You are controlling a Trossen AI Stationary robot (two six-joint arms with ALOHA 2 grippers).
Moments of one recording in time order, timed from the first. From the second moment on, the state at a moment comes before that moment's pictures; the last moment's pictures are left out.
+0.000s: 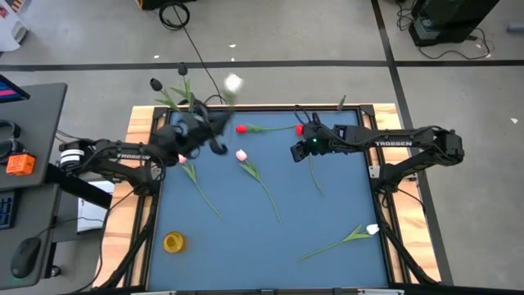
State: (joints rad) left arm 0.30 1.19 0.50 1.25 -0.17 0.04; right arm -0.25 1.34 0.90 -0.45 0.20 0.78
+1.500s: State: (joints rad) left arm 0.92 1.23 0.15 1.56 -0.14 -0.03; right arm -0.24 1.34 0.90 -0.22 0.18 0.62
